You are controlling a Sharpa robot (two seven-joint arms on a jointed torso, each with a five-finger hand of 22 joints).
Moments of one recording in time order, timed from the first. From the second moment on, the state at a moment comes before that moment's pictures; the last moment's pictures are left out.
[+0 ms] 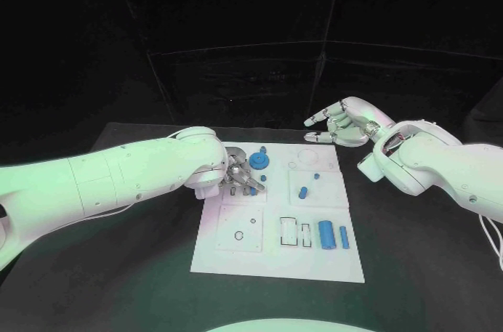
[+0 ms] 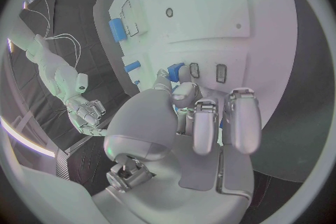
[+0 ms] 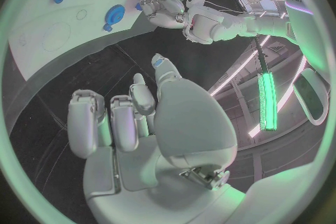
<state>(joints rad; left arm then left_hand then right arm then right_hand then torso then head) 1.32 -0.58 -0.12 1.34 -0.93 0.12 -0.59 1.28 0.12 -0.16 0.16 0.05 0.95 0.02 0.63 0.57 1.33 -0.04 1.13 1.04 1.47 -0.09 1.57 1.31 0.06 1.46 0.02 1.41 1.30 1.29 -0.84 -0.02 1.50 -0.94 -0.35 0.11 1.37 -0.05 -0.04 0.12 0.38 0.95 0.15 0.07 0.07 1.33 0.06 1.17 1.23 1.47 -0.01 1.47 1.31 0.05 1.46 0.09 1.45 1.31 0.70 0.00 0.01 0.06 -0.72</state>
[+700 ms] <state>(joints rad) 1.32 -0.62 -0.12 1.39 -0.92 0.08 -0.57 1.14 -0.07 0.51 0.13 0.12 0.93 0.03 0.64 0.61 1.33 -0.04 1.11 1.02 1.47 -0.10 1.57 1.31 0.06 1.46 0.01 1.41 1.31 1.29 -0.84 -0.02 1.49 -0.95 -0.34 0.10 1.38 -0.05 -0.05 0.11 0.39 0.95 0.15 0.07 0.07 1.33 0.06 1.17 1.23 1.47 -0.01 1.47 1.31 0.05 1.46 0.09 1.45 1.31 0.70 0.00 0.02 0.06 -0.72</state>
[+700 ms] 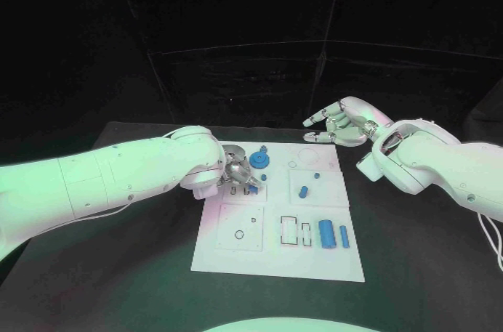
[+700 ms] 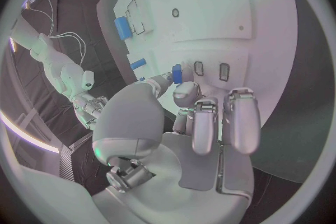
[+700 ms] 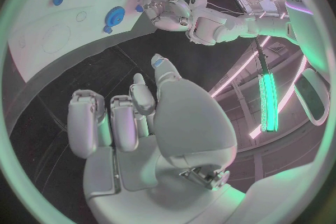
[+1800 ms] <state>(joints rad) 1.31 -0.65 -0.15 1.43 -1.01 -0.01 -0.57 1.11 -0.09 0.55 0.11 0.12 0.93 0.04 0.65 0.62 1.34 -0.04 1.11 1.03 1.47 -0.10 1.57 1.31 0.06 1.46 0.01 1.42 1.31 1.29 -0.84 -0.02 1.49 -0.96 -0.33 0.09 1.38 -0.05 -0.05 0.11 0.40 0.96 0.15 0.07 0.07 1.33 0.06 1.17 1.23 1.47 -0.01 1.47 1.31 0.05 1.46 0.09 1.45 1.31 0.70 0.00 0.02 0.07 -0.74</state>
